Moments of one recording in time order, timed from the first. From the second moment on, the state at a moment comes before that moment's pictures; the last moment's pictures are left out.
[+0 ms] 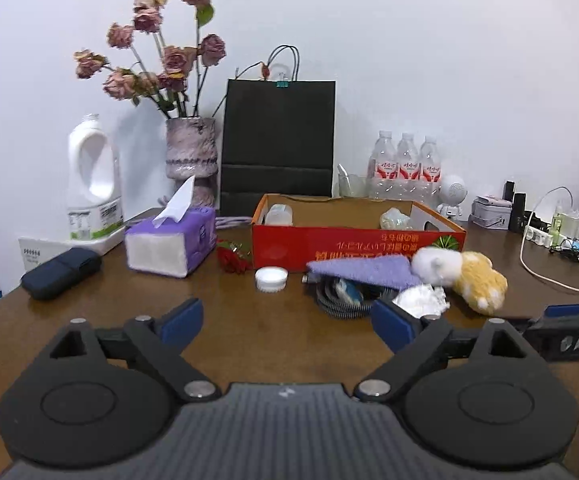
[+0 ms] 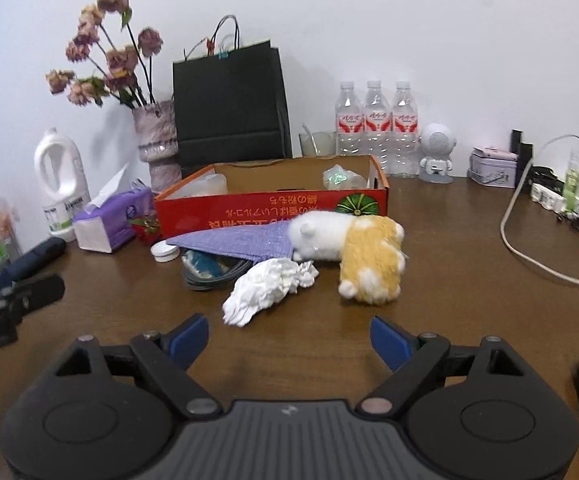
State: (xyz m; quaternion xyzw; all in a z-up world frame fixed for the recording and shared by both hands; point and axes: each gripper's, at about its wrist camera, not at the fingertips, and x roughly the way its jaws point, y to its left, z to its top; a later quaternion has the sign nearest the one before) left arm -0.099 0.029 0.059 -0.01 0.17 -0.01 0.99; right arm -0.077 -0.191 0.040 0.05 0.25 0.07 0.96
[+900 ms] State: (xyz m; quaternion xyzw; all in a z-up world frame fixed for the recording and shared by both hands) left arm 0.101 0.081 0.049 0.00 0.26 -0.10 0.96; right arm 0.033 -0.148 0.043 -0.02 0.26 0.14 0.95
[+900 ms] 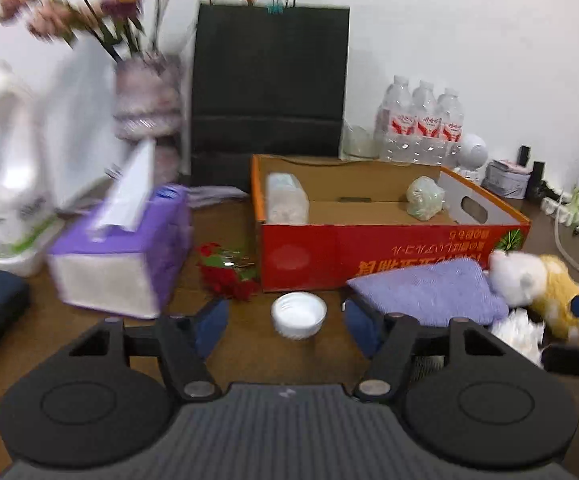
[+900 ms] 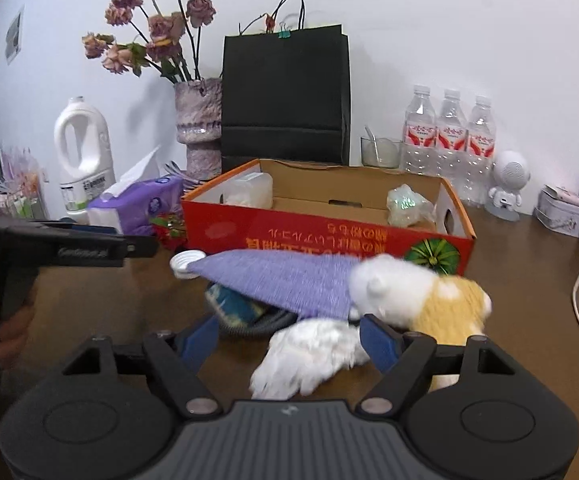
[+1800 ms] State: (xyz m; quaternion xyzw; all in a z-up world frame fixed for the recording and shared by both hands) left arm -0.003 0.056 0.046 -0.03 0.23 -0.04 0.97; right arm -0.031 -0.171 0.023 0.01 0.28 0.15 0.95
